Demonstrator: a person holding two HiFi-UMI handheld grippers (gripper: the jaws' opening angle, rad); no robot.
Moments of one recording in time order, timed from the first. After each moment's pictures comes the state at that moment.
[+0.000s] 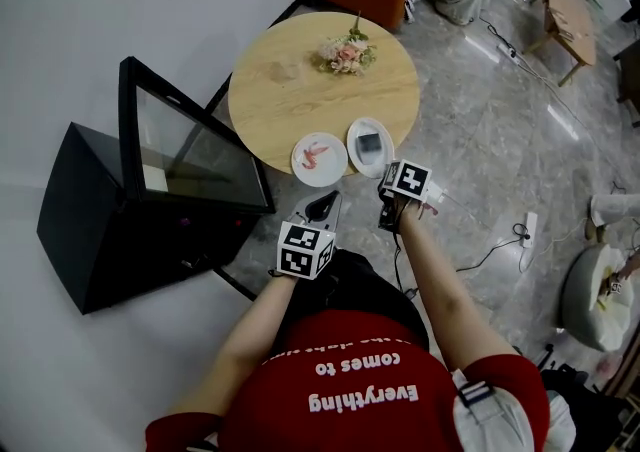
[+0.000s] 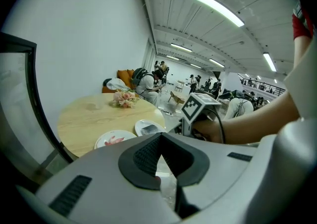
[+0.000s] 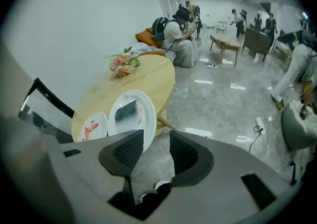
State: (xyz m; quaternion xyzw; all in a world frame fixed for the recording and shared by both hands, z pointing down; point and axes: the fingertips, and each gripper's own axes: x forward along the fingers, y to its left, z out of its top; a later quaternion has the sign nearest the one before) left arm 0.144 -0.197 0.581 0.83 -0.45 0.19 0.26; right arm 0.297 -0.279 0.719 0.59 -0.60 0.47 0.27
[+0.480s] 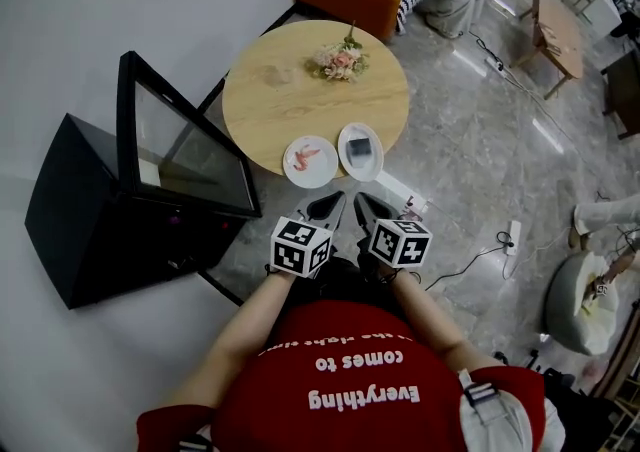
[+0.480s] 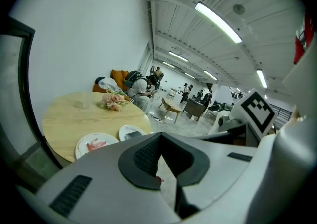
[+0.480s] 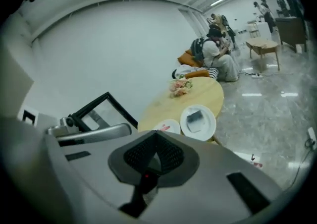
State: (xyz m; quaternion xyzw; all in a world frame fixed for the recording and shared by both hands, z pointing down) left arm 0.171 -0.194 0.552 0.85 -0.41 0.13 0.29; right arm 0.210 -0.201 0.582 0.44 -0.79 0.41 0.10
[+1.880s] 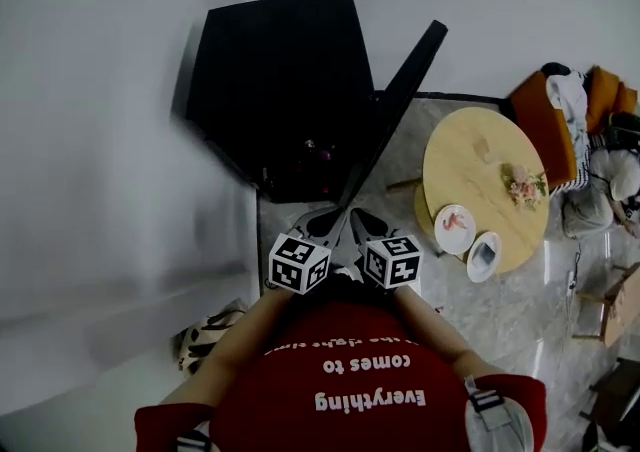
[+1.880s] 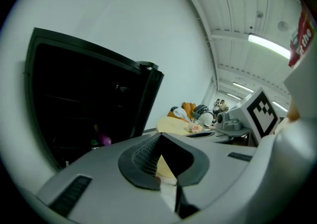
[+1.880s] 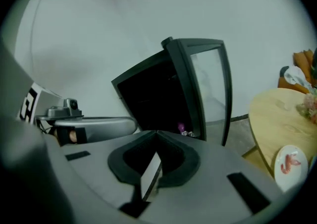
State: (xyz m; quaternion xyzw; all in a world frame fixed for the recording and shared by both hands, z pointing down) left arm -0.154 -0.017 0.521 0.60 -0.74 -0.01 0.29; right arm -0.144 -0.040 0.551 0.00 -0.94 0.21 0.27
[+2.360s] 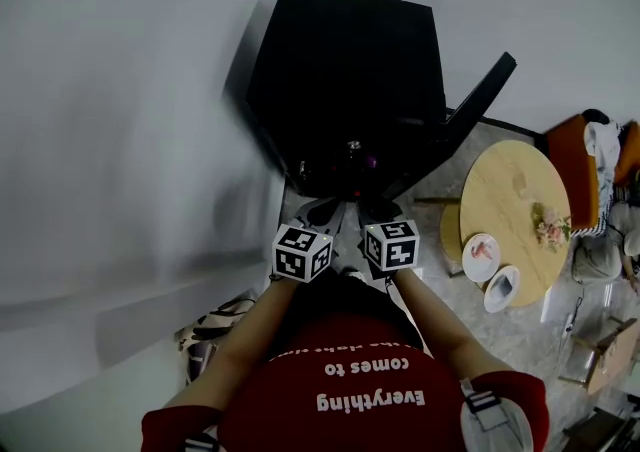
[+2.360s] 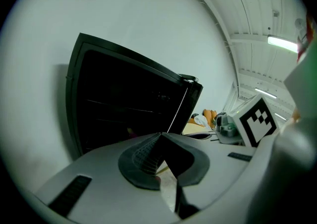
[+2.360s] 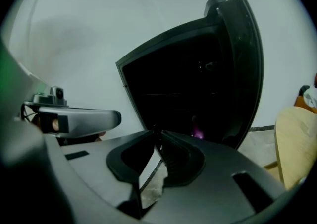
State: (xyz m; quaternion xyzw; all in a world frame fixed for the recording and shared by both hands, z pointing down) left arm -0.248 0.054 0.532 0.50 -0.81 -0.04 0.29; right arm -0.243 0.010 0.578 -0.06 -0.94 0.14 0.31
